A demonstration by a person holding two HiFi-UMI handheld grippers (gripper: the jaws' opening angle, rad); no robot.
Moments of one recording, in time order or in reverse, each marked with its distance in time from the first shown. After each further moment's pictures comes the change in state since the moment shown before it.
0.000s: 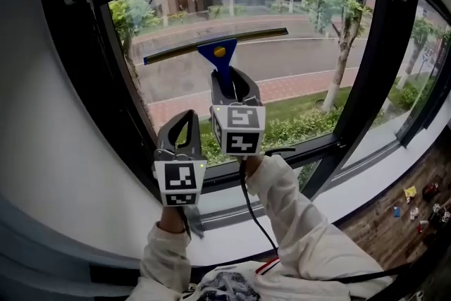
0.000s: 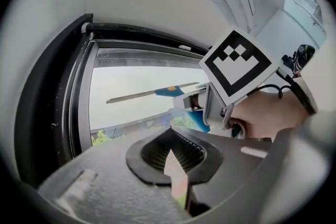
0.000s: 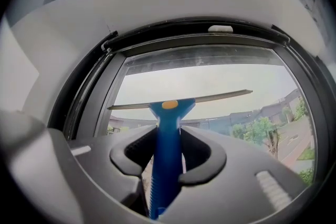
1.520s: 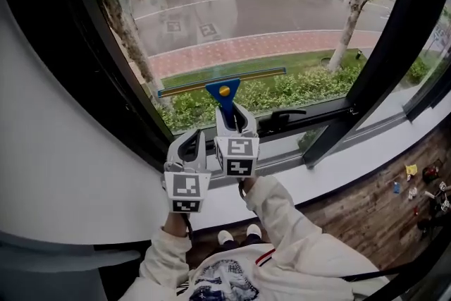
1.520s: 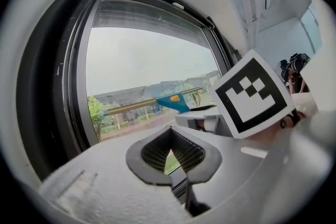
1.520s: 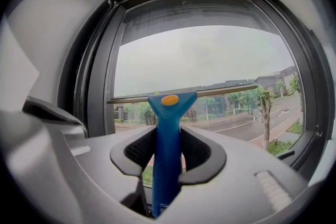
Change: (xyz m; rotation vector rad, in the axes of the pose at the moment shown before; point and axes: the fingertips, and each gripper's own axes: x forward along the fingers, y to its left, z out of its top) left arm -0.060 -0.075 -0.180 -0.116 0.333 -0.123; right arm -0.086 0.025 -0.256 0.105 0.364 -0.011
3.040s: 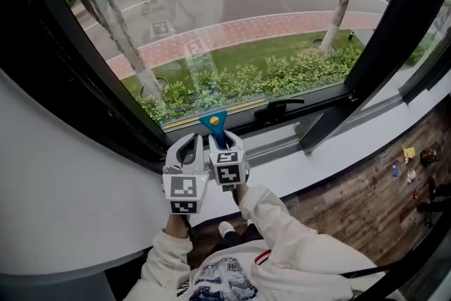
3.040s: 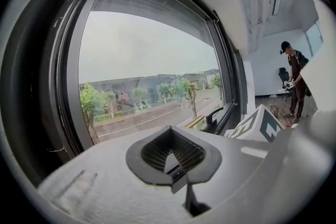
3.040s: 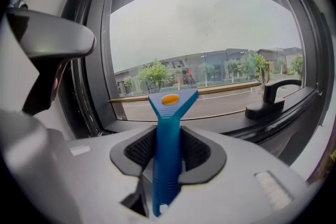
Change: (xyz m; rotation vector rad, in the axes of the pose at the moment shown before) left arm 0.020 -0.014 -0.048 -0.081 0.082 -0.063; right arm -0.002 0.018 -0.170 0.085 0.398 0.038
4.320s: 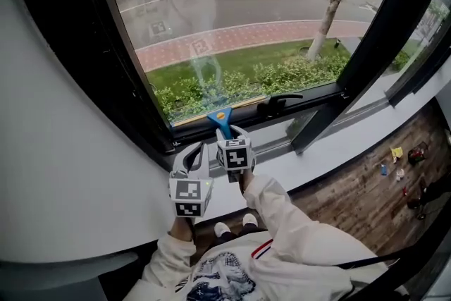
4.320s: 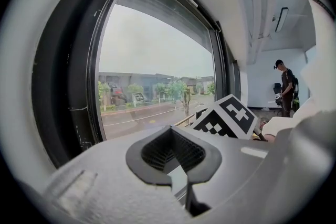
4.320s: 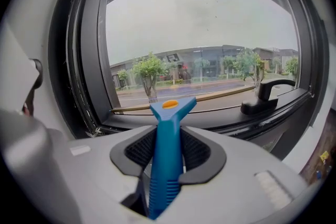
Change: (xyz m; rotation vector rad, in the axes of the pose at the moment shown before) left arm -0.045 -0.004 -0.038 -0.121 -0.008 -0.083; right arm 0.001 -0.007 -0.010 -0.014 0.068 -0.083
